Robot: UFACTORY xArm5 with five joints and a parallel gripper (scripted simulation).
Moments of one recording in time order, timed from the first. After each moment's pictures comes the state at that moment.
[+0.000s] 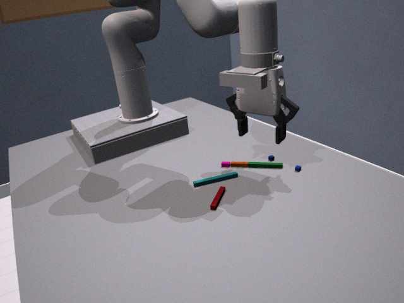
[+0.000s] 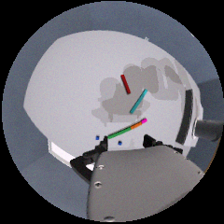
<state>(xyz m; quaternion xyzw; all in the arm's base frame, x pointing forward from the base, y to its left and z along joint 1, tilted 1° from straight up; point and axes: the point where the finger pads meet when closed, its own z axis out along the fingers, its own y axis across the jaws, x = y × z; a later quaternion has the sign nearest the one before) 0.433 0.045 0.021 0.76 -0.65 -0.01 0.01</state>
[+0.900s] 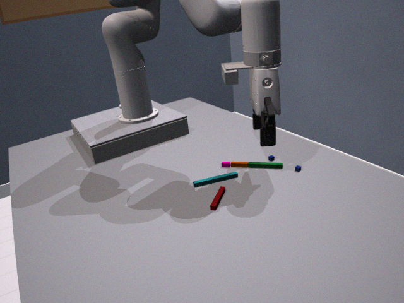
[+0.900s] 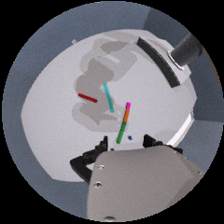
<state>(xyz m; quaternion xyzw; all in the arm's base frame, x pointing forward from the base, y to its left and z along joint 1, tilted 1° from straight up) 0.438 0.048 0.024 0.40 -0.92 0.00 0.01</state>
